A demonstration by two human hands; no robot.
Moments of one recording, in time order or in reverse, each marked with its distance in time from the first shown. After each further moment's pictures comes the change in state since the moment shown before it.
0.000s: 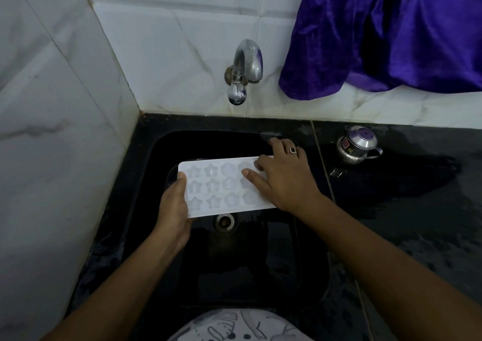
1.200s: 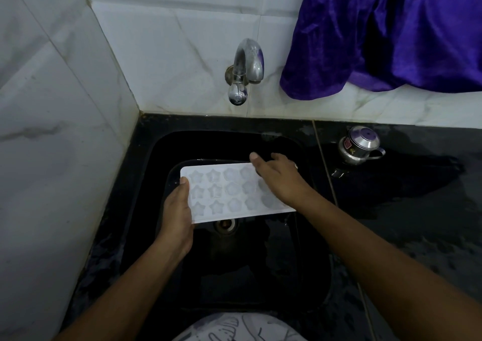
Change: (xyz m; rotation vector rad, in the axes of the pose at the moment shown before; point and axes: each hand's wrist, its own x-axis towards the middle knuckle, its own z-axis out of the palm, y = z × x) left_hand -0.004 -0.010 0.003 0.029 0.008 0.023; right_hand 0.008 -0.005 0.006 0.762 -0.239 0.364
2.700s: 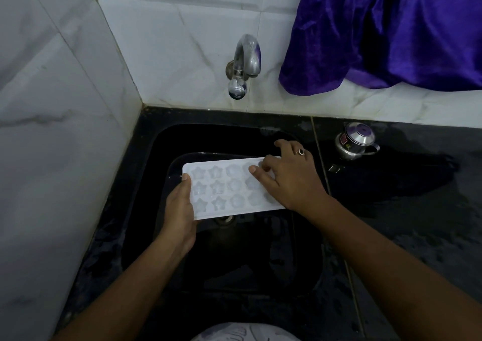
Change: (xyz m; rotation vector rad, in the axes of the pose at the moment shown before) left_hand -0.027 -0.004 0.005 0.001 0.012 -0.006; right_hand -0.026 0.020 -0.018 -0.627 0.228 -0.346
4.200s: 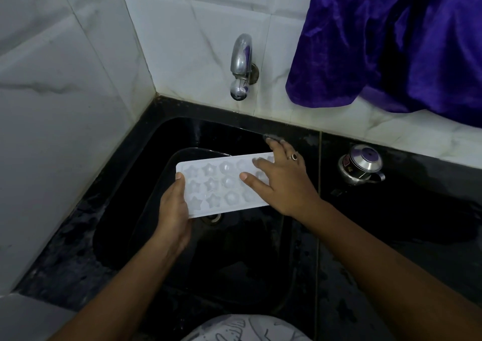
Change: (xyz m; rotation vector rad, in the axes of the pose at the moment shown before) left_hand -0.008 -0.039 0.051 -0.126 0.209 0.064; right_hand 0.025 0.057 0.004 0.090 -0.075 -0.248
